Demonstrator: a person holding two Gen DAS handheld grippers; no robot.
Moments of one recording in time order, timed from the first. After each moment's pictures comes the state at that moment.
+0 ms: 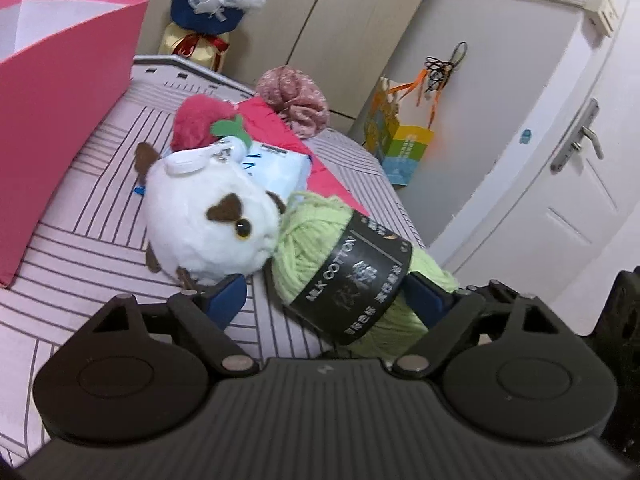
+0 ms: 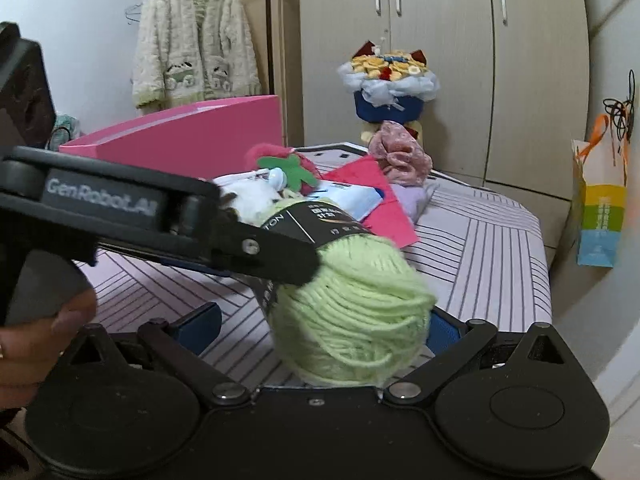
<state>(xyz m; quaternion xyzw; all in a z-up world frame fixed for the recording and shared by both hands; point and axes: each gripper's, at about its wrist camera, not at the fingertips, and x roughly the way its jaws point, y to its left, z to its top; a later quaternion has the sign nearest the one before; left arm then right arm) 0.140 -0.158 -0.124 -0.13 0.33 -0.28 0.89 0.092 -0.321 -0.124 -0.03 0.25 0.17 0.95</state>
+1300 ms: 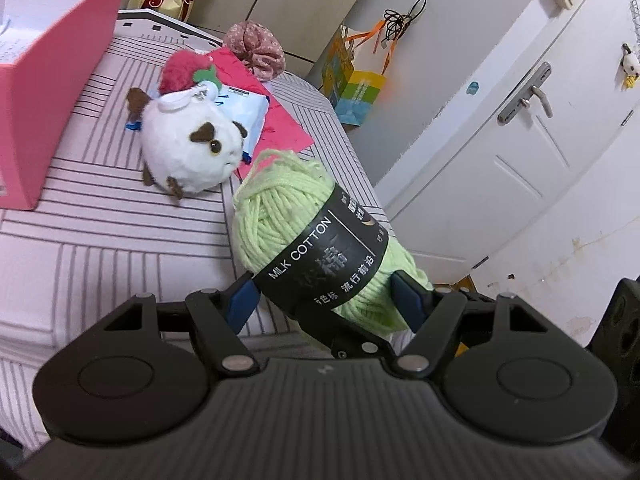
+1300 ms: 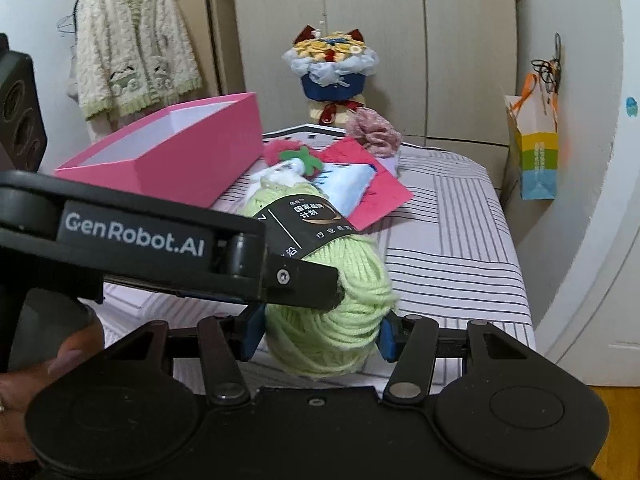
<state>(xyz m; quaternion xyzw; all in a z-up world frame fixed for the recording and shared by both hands) 0.087 -0.120 -0.096 -0.13 0.41 -0.35 0.83 0.017 -0.263 -0.084 0.02 0.31 0.06 0.95</state>
